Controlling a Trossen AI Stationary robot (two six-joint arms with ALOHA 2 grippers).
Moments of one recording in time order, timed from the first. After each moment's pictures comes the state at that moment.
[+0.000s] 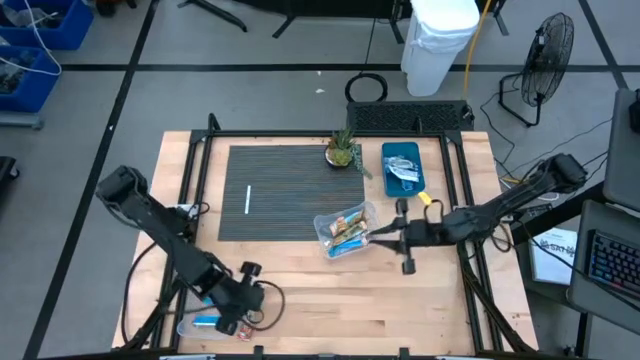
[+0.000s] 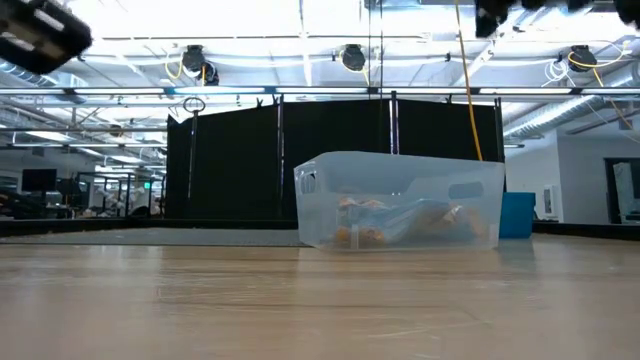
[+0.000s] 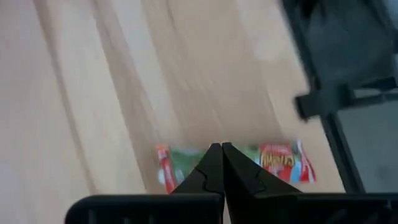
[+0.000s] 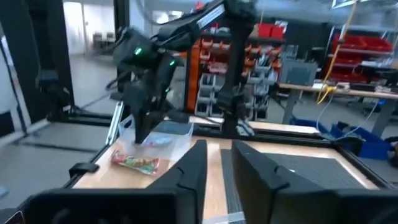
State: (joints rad) left arm -0.76 1.51 0.99 -0.56 -0.06 -0.45; right arm 0.44 1.01 0.45 0.60 0.39 -0.07
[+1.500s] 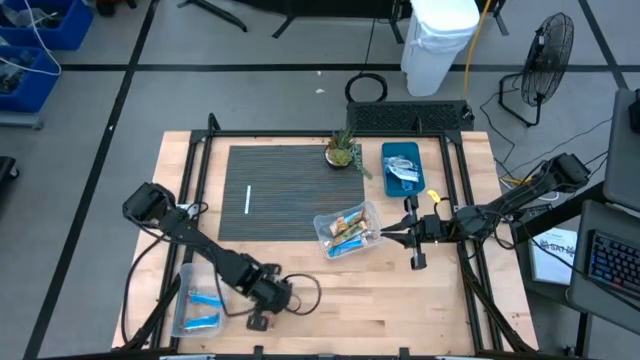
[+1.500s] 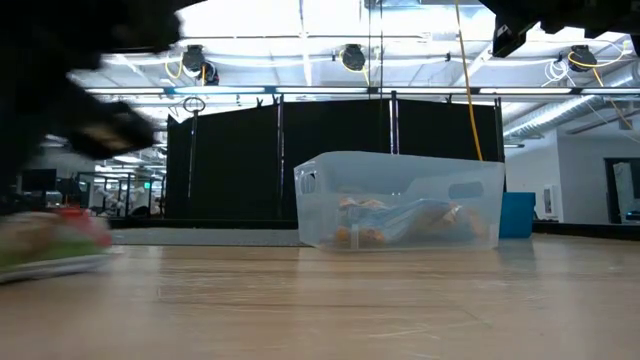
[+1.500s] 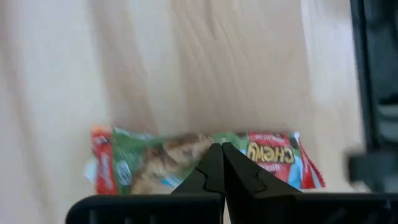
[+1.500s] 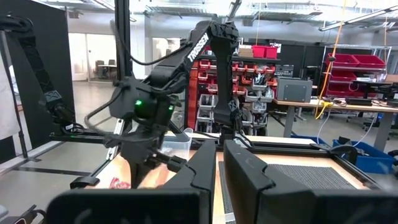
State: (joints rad) left arm -0.58 1.78 1.08 -0.47 0.13 -0.46; right arm 0.44 0.90 0.26 0.80 0.39 -0.08
